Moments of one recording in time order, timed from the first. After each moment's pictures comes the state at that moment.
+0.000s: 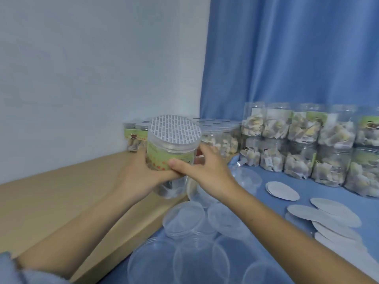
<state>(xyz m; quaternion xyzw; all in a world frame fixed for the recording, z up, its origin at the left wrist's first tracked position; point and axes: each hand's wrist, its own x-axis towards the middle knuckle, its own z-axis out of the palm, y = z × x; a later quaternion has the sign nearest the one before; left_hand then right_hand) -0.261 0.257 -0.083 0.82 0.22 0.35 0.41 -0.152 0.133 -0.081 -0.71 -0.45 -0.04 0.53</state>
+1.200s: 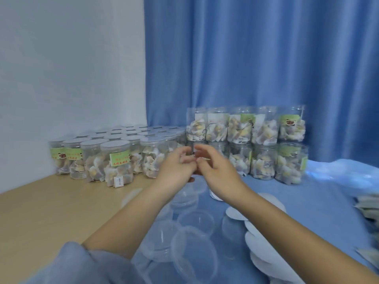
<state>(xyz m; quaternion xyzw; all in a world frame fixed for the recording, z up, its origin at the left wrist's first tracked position) -0.105 0.107 -0.056 0.77 0.05 0.22 0.60 -0.062 0.003 -0.068 -0.76 -0.35 -0.09 0.54</state>
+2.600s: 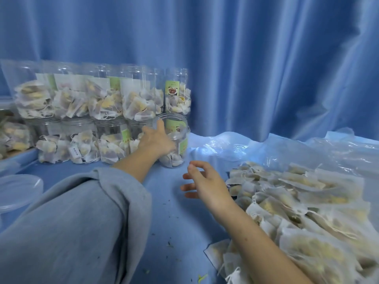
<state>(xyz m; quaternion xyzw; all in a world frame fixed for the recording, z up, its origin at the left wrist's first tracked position) 0.211 -0.128 -0.118 0.97 0.05 0.13 0.21 0.103 -0.260 -0.174 -0.71 -0.06 -0.04 0.70</state>
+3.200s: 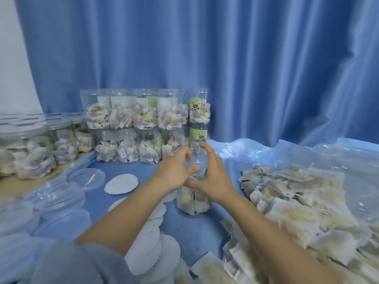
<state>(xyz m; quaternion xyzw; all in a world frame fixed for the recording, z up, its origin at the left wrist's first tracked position) 0.021 -0.117 -0.102 0.94 -0.07 0.13 0.31 0.051 -0.243 -0.152 -0.84 -0.22 -0.18 0.47</state>
